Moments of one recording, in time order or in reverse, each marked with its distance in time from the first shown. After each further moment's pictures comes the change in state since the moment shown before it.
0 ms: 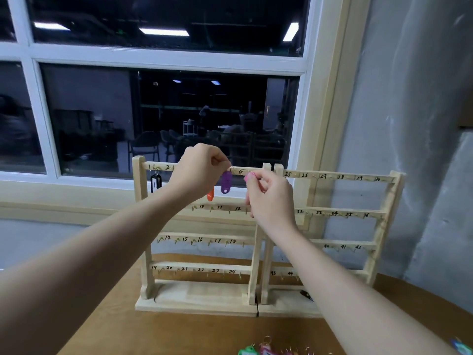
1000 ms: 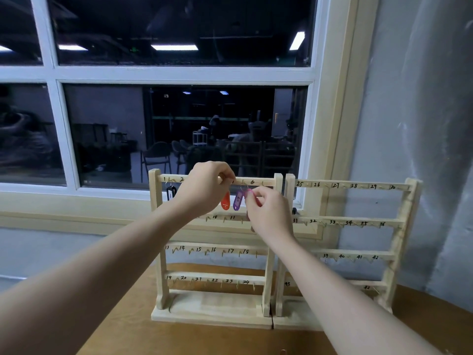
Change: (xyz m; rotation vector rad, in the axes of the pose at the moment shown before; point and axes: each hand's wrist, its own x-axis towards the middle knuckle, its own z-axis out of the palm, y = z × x) left_hand -0.005 -0.014 -0.009 0.118 -0.062 0.073; right_hand 0.005 0.010 0.025 -0.171 -0.053 0.018
